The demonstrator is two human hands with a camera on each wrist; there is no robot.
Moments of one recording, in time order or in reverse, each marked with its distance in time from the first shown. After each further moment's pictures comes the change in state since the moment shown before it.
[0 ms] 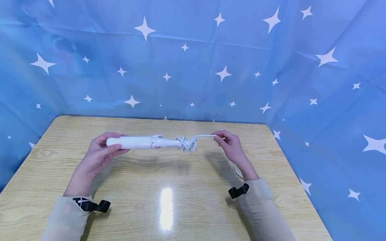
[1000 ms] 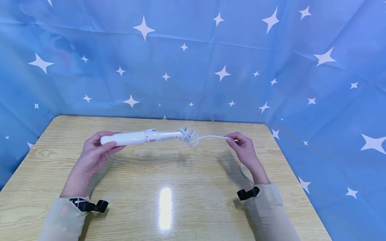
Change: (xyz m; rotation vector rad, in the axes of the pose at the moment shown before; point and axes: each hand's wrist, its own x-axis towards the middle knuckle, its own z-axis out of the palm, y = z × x) left_hand -0.004 0.004 -0.004 -0.010 0.109 0.036; right_hand -0.014 0.047 -0.032 0.073 0.095 -0.042
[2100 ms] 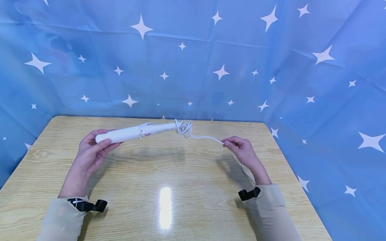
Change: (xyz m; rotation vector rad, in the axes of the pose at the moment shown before) left_hand 0.003 0.002 -0.001 -0.172 0.034 0.040; right_hand -0.007 -0.010 -0.005 -0.127 -0.141 0.050
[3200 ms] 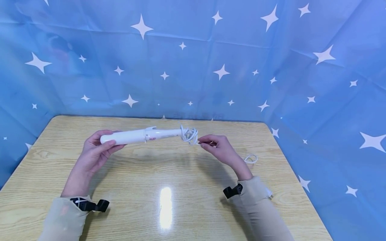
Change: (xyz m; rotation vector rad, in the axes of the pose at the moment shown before) left_hand 0.001 -0.002 0.005 0.134 -0.056 -0.036; right_hand 0.030 -0.037 0.055 -0.035 -0.168 -0.058
